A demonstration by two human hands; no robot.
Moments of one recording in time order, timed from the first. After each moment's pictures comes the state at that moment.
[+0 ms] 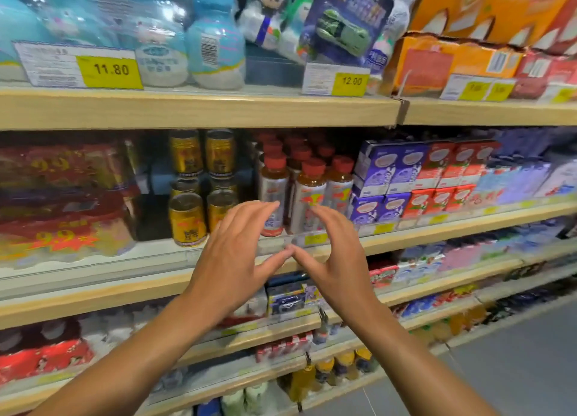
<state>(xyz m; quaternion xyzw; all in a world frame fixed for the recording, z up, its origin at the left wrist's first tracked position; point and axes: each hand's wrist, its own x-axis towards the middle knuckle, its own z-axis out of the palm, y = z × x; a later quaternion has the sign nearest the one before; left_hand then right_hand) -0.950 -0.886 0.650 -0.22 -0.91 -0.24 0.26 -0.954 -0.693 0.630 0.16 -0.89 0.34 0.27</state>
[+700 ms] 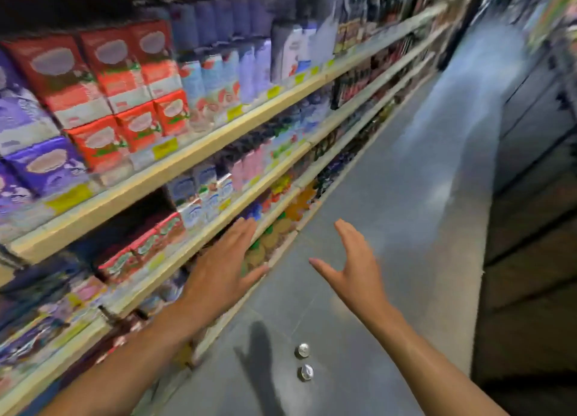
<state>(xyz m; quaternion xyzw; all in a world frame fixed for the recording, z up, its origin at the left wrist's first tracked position) -0.934 -0.478 0.515 -0.47 -0.85 -0.24 -0.02 -0.771 -0.278 0.497 -0.28 -0.90 0.25 0.21</state>
